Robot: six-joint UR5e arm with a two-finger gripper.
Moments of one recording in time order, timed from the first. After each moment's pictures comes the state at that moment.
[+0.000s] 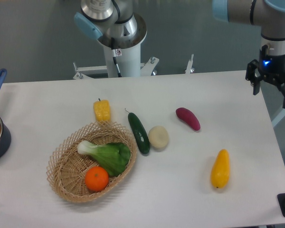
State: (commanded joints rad) arm 2.94 -1.85 -1.53 -0.95 1.43 1.79
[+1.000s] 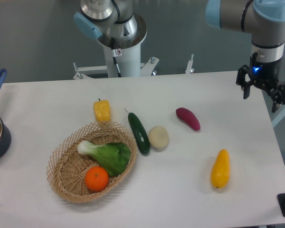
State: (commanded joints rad) arm 2.89 -1.87 -1.61 -0.90 1.43 1.59
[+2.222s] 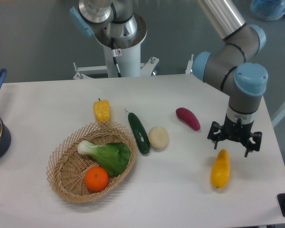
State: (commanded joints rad) arm 2.75 -2.14 -1.51 -0.83 1.43 1.07
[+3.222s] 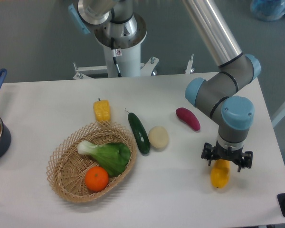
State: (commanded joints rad) arm 2.68 -2.25 -1.45 -0.83 1.57 0.97
